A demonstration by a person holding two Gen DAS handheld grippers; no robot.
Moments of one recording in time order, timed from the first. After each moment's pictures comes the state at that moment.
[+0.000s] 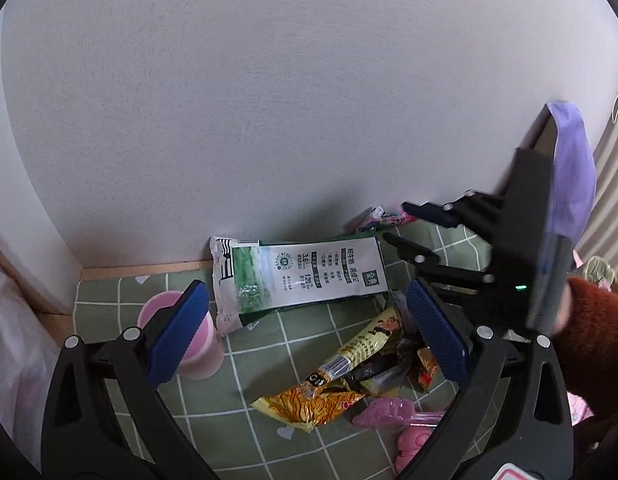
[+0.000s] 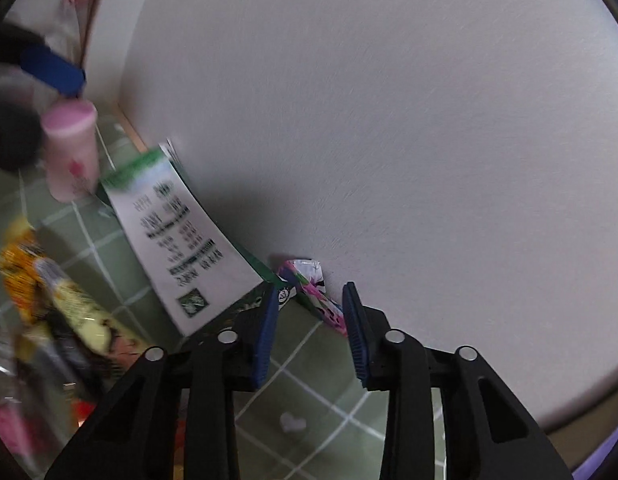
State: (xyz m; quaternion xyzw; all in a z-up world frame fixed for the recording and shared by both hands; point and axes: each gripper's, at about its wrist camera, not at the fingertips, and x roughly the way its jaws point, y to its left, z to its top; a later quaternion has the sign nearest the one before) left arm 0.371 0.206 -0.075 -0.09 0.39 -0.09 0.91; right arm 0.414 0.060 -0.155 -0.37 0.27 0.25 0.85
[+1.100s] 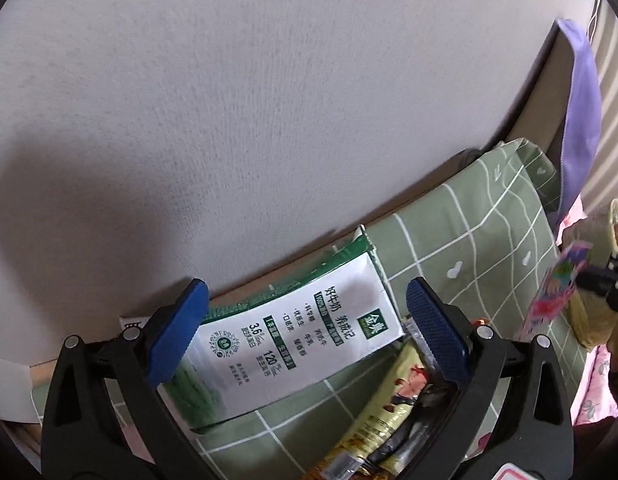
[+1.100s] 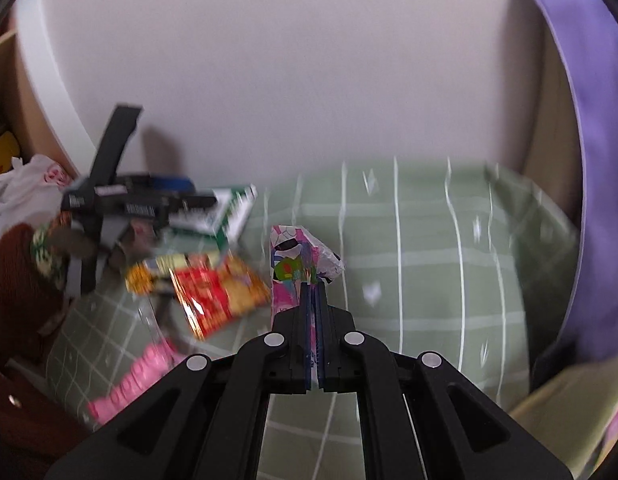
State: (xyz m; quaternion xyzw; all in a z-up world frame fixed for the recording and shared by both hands) left arm 0.474 0.149 -0.124 0.01 0.47 -0.18 0.86; right arm 0.324 -0.121 -0.115 0.01 0.43 0.21 0.88
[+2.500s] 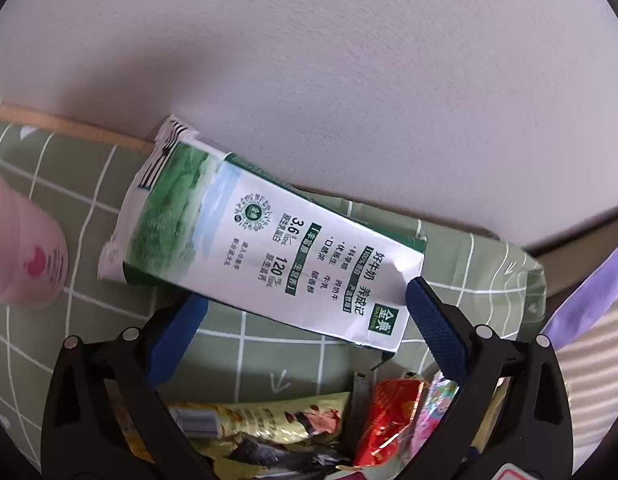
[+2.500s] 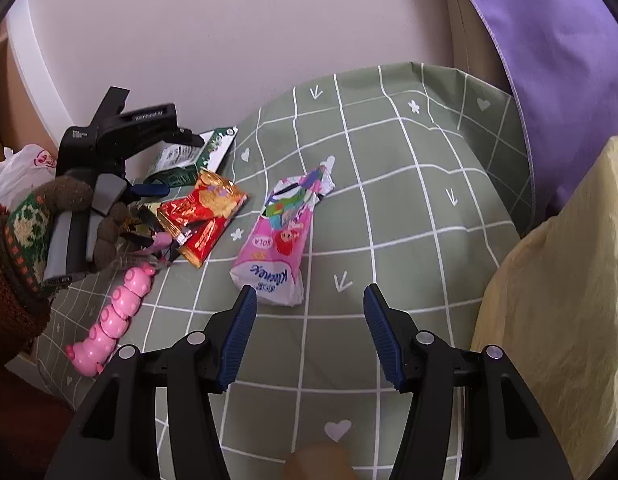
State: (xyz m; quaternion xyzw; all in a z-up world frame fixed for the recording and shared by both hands) left arm 0.434 0.155 -0.160 -0.30 0.51 -0.01 0.81; right arm 0.251 -0.148 -0.160 0.04 0.44 0.16 0.88
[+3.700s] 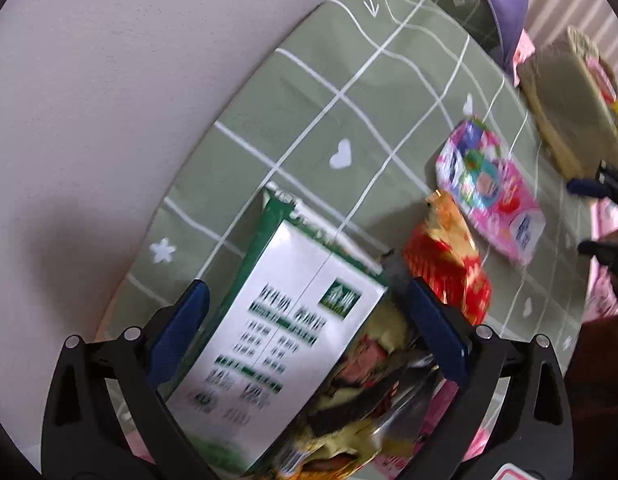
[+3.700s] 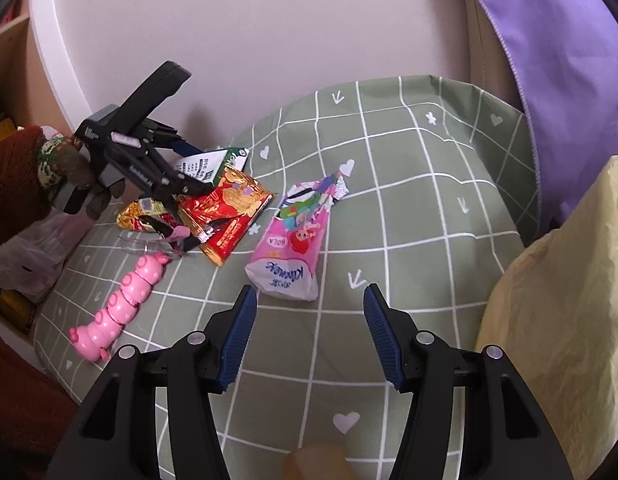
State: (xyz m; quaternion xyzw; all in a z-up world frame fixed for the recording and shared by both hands) left arm 0.437 0.068 -0.156 0.19 0.56 -0.32 0.74; right arm 0.243 -0.142 -0.145 0.02 0.43 0.18 0.89
